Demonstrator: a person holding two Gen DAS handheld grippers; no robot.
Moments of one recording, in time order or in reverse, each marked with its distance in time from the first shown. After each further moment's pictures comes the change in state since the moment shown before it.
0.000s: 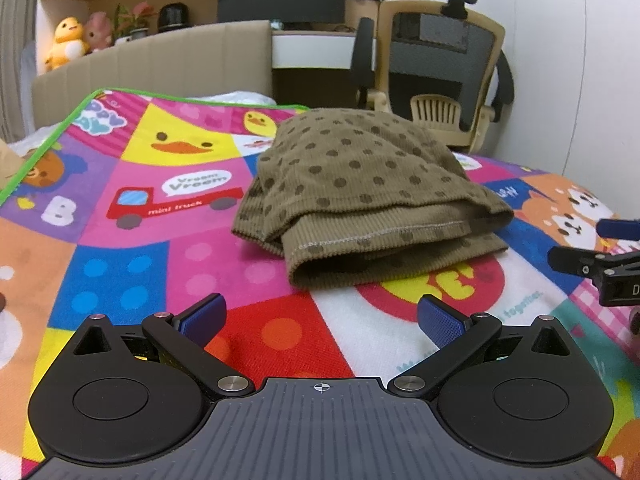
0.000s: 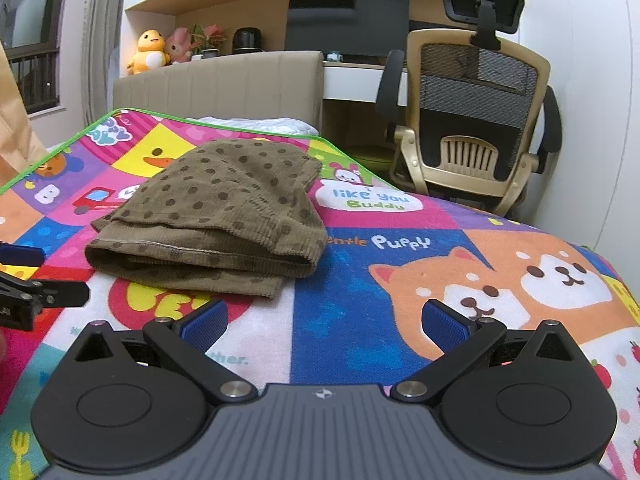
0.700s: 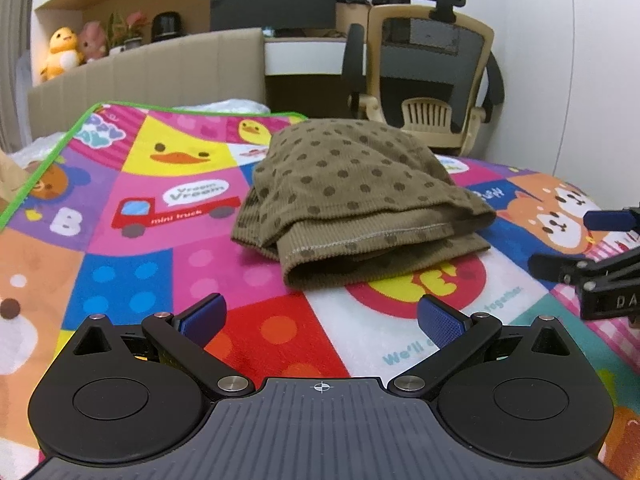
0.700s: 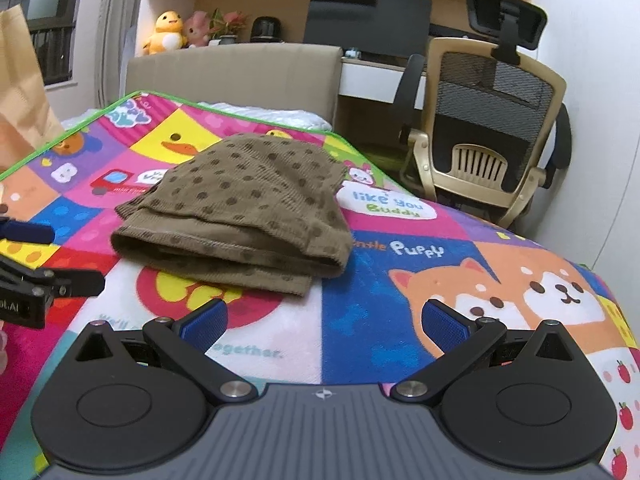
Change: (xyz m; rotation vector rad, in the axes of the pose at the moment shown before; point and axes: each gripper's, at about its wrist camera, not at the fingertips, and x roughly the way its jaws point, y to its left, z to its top) left arm -0.021 -0.004 0.002 0.025 -0.013 -0.023; right arm -0.017 0.027 0.009 -0.095 0.032 0.017
